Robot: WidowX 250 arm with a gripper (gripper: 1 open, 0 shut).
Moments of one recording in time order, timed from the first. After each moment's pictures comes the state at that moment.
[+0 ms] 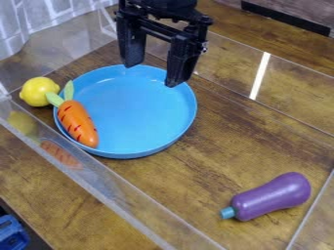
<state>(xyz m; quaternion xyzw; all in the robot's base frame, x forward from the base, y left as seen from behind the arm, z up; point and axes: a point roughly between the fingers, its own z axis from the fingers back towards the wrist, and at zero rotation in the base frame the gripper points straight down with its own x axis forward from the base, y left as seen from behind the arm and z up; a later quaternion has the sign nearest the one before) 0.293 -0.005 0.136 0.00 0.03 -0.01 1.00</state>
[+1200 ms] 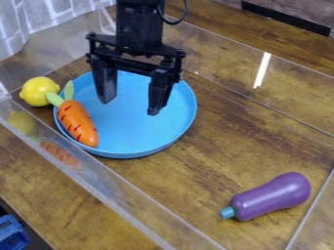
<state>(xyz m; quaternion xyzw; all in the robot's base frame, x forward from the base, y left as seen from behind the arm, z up) 0.279 0.017 0.093 -0.03 0.07 0.15 0.99</state>
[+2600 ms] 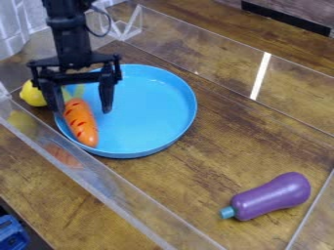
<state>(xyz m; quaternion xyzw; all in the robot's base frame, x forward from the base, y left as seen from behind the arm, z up) 0.274 0.092 0.047 -0.05 0.03 0.36 0.93</state>
